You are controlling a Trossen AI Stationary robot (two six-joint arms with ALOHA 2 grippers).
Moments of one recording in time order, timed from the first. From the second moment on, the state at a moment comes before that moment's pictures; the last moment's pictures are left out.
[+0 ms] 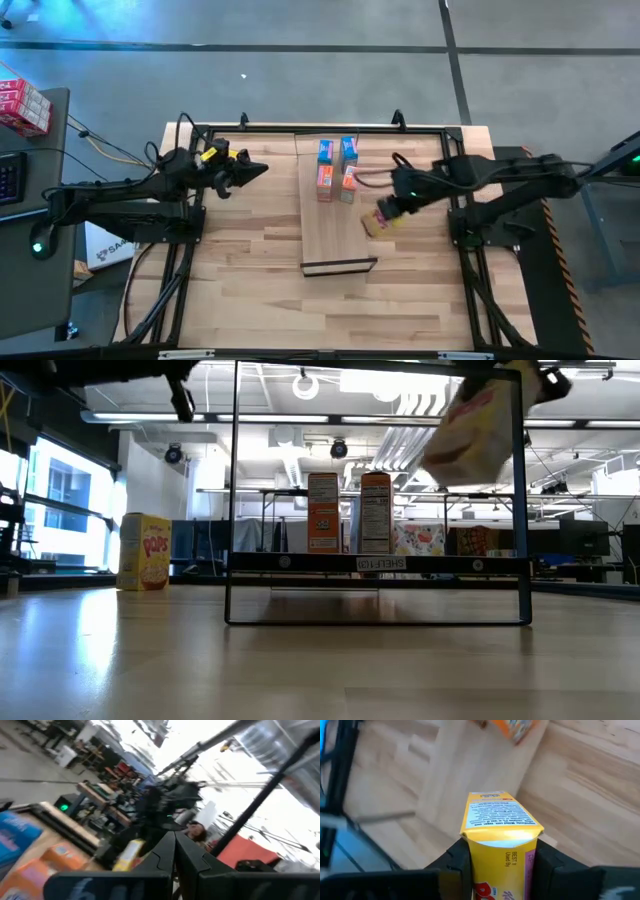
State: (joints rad) left arm 0.26 0.71 0.43 0.55 0.20 -0.75; right arm 0.09 1.23 1.26 -1.06 0.04 1.19
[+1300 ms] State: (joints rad) left arm 0.26 0.71 0.47 0.54 0.22 -0.72; right arm -0.01 1.52 1.26 -0.92 0.13 1.35
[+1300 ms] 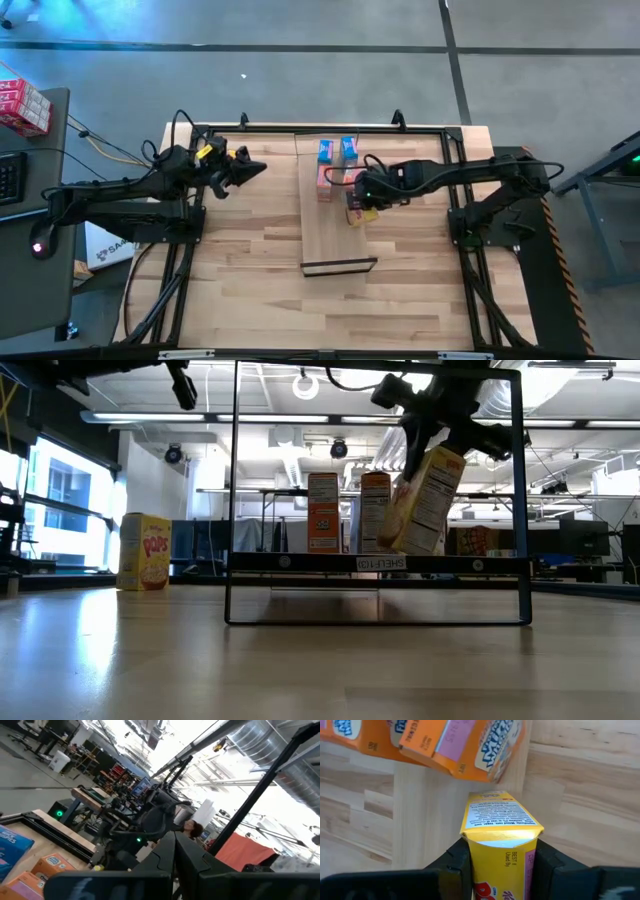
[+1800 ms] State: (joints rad) left arm 0.26 0.71 0.47 0.54 0.21 -0.76; right arm 0.01 1.52 1.26 -0.95 0.19 1.36
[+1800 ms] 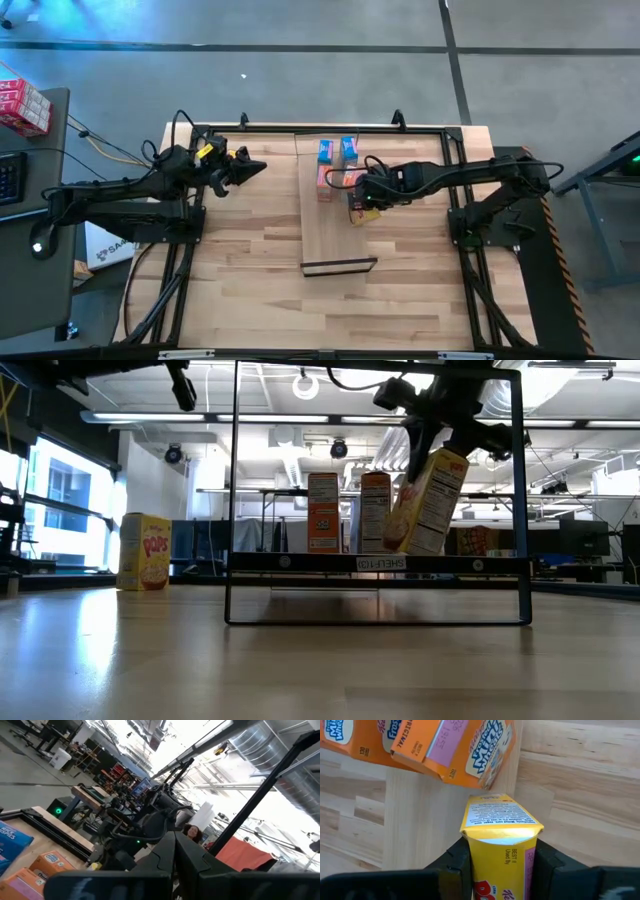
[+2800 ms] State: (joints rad) left arm 0.26 0.71 0.47 0.54 0.25 -0.76; right arm 0.05 1.52 1.26 -0.83 0.14 1.27
